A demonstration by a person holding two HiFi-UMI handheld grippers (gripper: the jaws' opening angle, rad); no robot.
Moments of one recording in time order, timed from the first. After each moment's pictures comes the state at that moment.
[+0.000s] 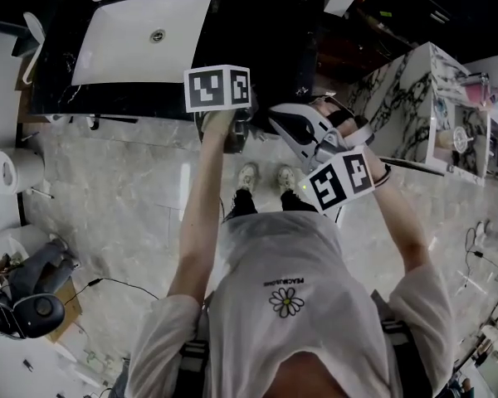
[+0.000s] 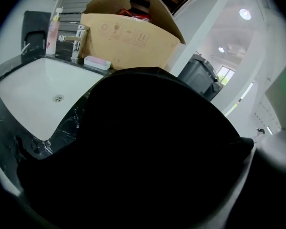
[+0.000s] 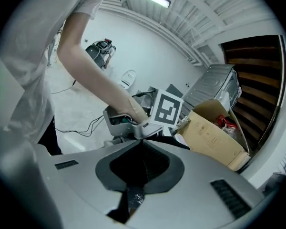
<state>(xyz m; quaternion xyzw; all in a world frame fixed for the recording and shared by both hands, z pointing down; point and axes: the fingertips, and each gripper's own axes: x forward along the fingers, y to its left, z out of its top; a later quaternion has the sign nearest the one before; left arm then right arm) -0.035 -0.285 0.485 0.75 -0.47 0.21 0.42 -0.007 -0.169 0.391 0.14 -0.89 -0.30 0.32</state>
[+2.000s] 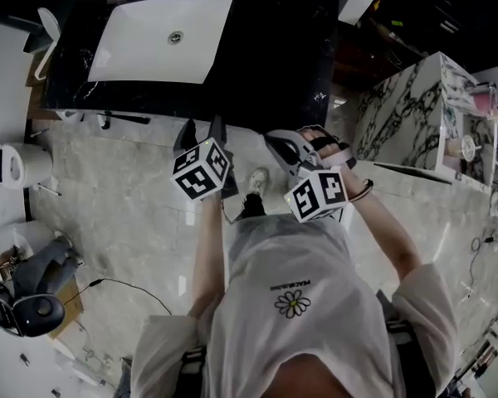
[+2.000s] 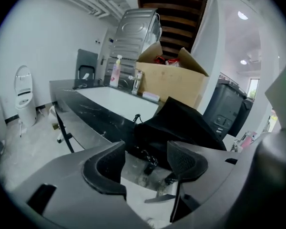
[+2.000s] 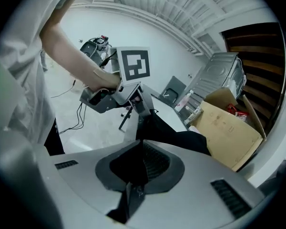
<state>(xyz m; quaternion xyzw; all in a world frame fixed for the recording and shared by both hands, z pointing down) -0.182 -0.186 0.486 0.64 -0.70 0.10 0.30 -0.048 -0.134 0.460 0.14 -0.89 -0.25 0.35</state>
